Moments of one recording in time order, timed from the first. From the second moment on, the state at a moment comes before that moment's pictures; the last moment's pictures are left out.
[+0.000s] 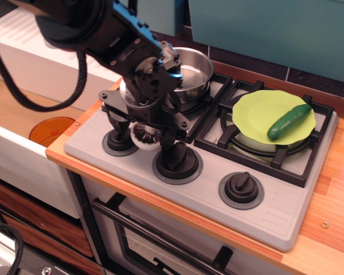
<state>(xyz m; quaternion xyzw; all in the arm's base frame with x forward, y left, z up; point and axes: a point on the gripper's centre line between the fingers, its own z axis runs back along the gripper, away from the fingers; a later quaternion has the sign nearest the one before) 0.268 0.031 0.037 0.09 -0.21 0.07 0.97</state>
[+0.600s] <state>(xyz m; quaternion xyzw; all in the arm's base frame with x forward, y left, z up) 0.276 0.028 0.031 0.10 -0.22 0.07 0.97</state>
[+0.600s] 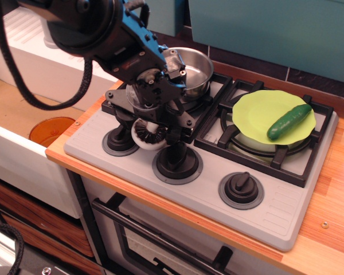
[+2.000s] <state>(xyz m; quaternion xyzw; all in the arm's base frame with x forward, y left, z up) 0.256 0.016 0.047 0.05 -0.15 0.12 0.98</state>
